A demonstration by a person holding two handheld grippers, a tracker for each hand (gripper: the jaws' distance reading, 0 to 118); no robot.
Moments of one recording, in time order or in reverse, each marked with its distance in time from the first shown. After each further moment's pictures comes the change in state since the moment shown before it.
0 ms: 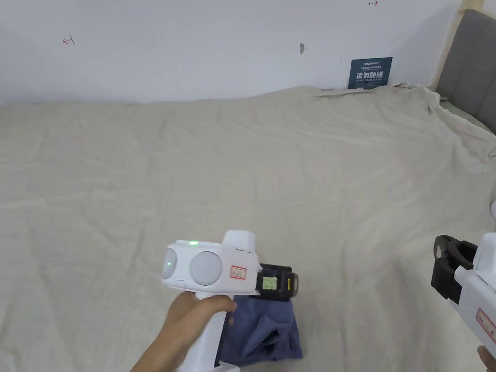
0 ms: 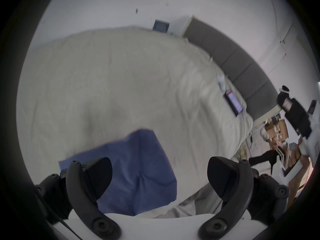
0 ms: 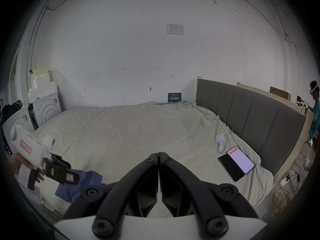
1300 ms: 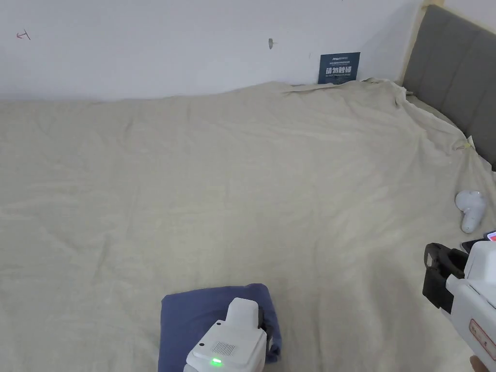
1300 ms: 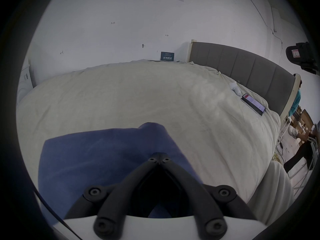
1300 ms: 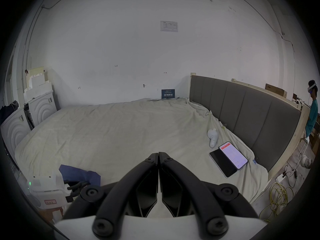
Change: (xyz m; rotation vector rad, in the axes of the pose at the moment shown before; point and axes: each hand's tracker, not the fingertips) left arm 0.046 -0.126 -0.109 0.261 0.202 -0.153; right arm 0.027 -0.011 0.003 -0.034 -0.047 -0.015
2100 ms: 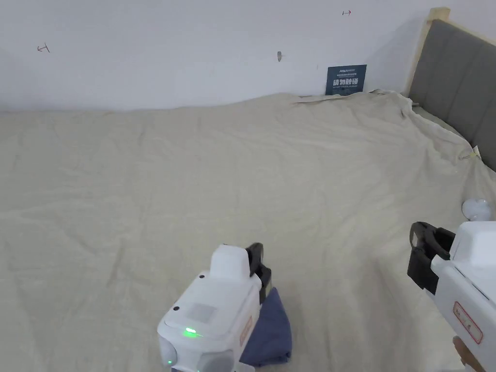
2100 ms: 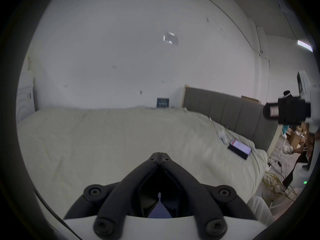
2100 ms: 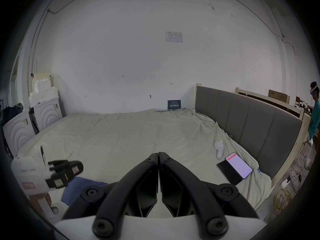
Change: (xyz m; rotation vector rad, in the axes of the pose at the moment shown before) left arm -0.025 0.089 0.111 0.381 -0.022 0.003; right arm -0.041 0.029 0.020 0.121 0.059 0.009
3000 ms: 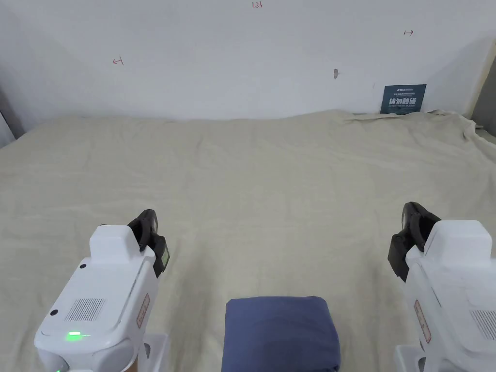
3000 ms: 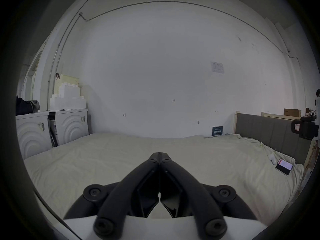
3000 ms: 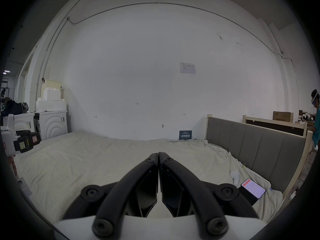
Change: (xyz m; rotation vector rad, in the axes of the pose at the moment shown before) left arm -0.132 0.039 0.115 0.221 0.445 -0.031; right arm -0.097 0.008 -0.013 0.250 0.021 0.062
